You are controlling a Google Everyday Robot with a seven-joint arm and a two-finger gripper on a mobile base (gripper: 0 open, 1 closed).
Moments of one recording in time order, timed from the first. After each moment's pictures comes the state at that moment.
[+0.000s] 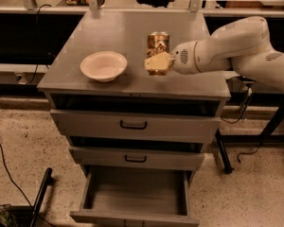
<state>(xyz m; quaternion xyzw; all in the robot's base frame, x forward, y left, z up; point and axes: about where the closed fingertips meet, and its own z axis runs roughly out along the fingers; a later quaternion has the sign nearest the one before) 0.642 -0.039 0.878 -0.83 -0.21 -0.37 0.37</state>
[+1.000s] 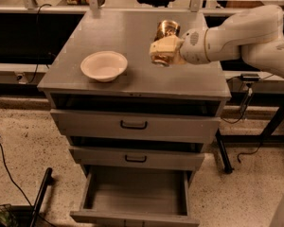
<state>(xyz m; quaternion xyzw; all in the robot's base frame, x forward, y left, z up) 0.654 -0.053 0.909 -0.83 -0.09 -0.32 0.45</state>
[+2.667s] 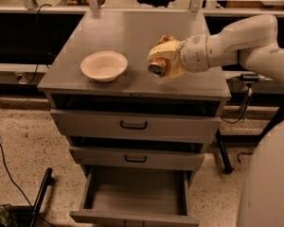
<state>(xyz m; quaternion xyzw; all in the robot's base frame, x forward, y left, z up) 0.640 -0.048 0.891 -0.82 0.07 -0.13 0.55</state>
